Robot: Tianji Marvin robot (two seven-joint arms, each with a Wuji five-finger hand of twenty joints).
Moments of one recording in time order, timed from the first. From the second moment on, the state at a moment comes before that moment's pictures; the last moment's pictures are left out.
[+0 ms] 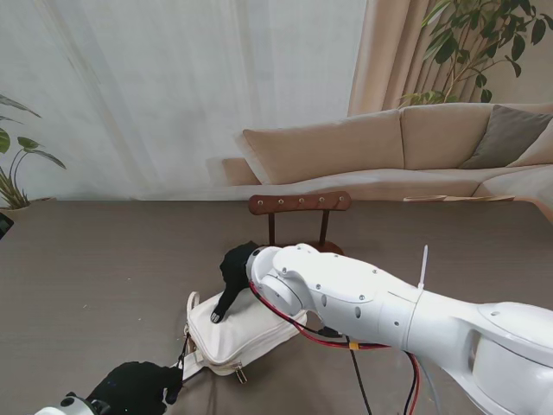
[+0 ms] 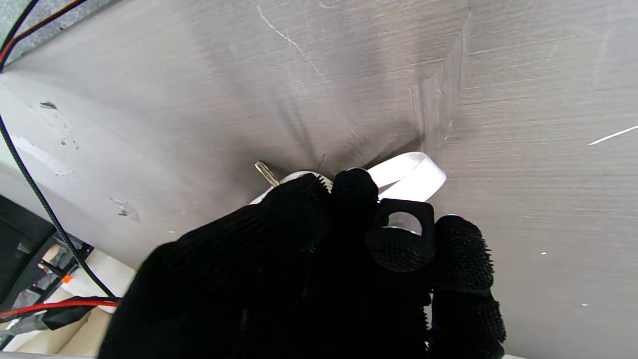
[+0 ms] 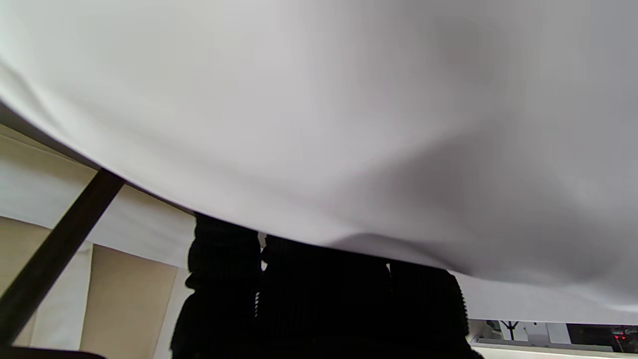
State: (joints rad) left arm 2.40 -1.04 -1.64 -2.35 0.92 -0.02 -0.46; right arm -0.62 -1.31 0.10 -1.19 -0.67 0.16 0.27; left_hand 1.00 -0.58 0.87 -0.16 0.63 0.25 0.94 0.71 1.19 0.24 0.51 1.22 1.06 0.27 1.01 1.52 0.41 0.35 1.36 0.77; right_hand -0.13 -0.58 0.48 -0.22 1.05 -0.17 1.09 0.74 1.24 -0.08 0.79 0.77 1.20 -0.02 0.91 0.63 0.78 0.10 1.33 0.60
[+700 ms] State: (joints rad) left arm 2.35 -1.02 -1.45 -2.35 0.95 -0.03 -0.50; right arm -0.60 -1.35 0.08 -1.10 -0.64 0.21 0.28; left_hand 1.00 -0.58 0.87 -0.16 0.66 0.22 1.04 0.71 1.18 0.24 0.51 1.22 1.06 0.27 1.01 1.53 0.41 0.35 1.36 0.77; right_hand -0.24 -0.60 0.48 -0.22 1.05 -0.16 1.08 0.75 1.24 -0.08 0.77 0.78 1.22 -0.03 0.95 0.65 0.78 0.09 1.33 0.62
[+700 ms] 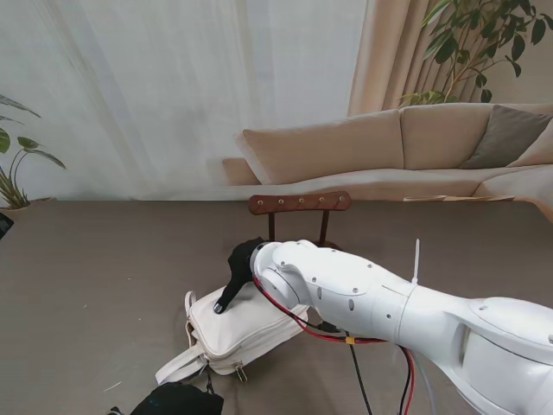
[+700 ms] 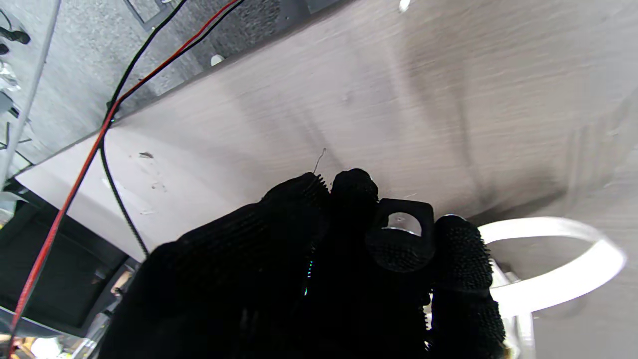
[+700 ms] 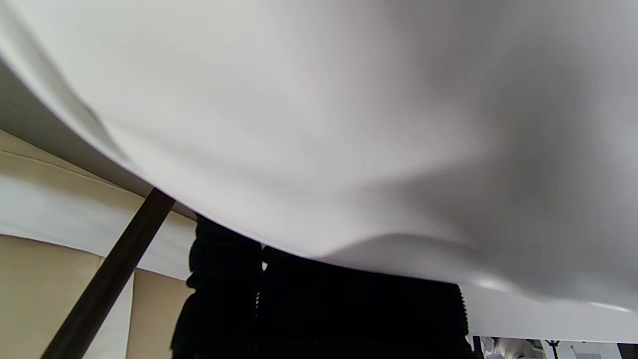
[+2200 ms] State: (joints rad) left arm 2.34 -1.05 -1.61 -2.35 1.00 -0.13 -0.31; right arm -0.79 -1.16 0.35 -1.39 -0.76 0.20 0.27; left_hand 0.58 -0.48 0.71 -0.12 0.67 0.16 0.20 0.32 0.70 0.24 0.14 0.38 0.49 0.41 0.22 1.04 0.09 0.30 0.77 0.57; right_hand 0.07 -0.47 0.71 -0.07 0.53 -0.17 0.71 0.38 0.72 -0.01 0.55 0.45 0.86 0.15 0.38 0.39 0.55 0.23 1.05 0.59
